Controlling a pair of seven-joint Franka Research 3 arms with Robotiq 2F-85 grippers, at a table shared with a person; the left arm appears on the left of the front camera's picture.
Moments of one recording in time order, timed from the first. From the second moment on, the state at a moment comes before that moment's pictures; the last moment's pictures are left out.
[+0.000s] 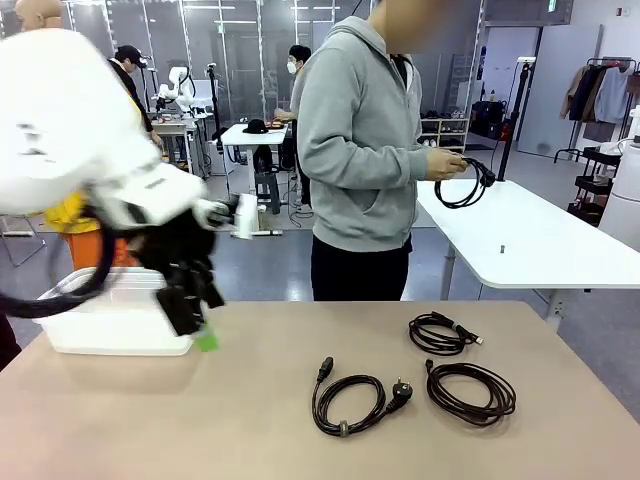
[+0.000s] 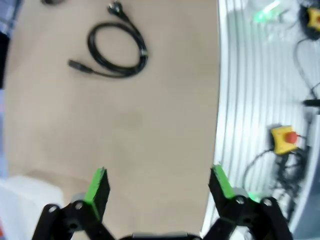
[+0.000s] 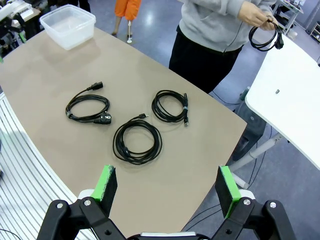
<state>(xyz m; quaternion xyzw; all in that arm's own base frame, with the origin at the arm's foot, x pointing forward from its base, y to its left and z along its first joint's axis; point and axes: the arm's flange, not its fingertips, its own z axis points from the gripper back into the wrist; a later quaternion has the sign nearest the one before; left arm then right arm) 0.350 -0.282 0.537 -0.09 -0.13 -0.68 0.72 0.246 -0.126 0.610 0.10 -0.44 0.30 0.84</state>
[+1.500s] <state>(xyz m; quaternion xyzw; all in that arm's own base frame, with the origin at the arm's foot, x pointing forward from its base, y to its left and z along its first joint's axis) 0.401 -0.430 0.465 -0.02 -0.04 -0.69 0.73 0.246 -0.126 0.610 0.10 -0.44 0.30 0.84</state>
